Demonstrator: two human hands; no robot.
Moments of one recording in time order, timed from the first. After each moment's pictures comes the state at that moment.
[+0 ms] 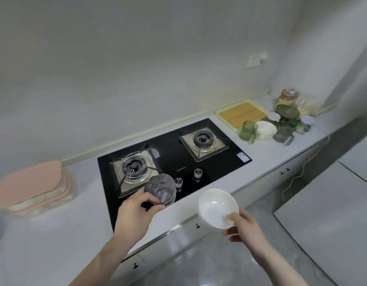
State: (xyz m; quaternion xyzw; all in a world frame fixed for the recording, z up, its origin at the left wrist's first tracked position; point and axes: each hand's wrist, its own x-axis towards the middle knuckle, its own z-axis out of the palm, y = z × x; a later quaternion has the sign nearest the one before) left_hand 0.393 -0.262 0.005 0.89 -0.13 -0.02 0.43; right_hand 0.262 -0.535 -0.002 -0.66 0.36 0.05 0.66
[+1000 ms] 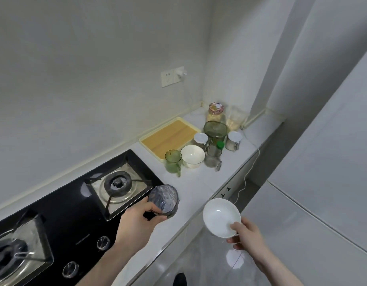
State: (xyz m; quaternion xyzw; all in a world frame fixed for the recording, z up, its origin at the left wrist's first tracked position) left_hand 0.495 -0.665 -0.013 0.87 -0.25 -0.11 0.41; right_hand 0.294 -0.912 -0.033 -0.60 0.48 -0.03 0.64
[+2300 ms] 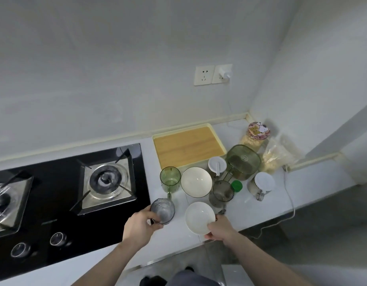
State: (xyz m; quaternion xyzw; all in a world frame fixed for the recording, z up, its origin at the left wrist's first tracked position) left_hand 0.572 -0.854 -0.133 0.94 -0.01 -0.17 0.30; right_hand 0.546 -1.137 -0.160 -0.68 0.41 0.25 0.55
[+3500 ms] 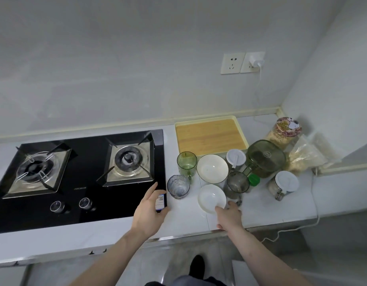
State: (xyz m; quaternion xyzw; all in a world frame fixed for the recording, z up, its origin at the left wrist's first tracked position) left_hand 0.530 -0.860 -0.114 0.93 0.04 -0.07 0.35; right_hand 0.544 -1.134 -0.166 -0.73 0.40 0.18 0.53
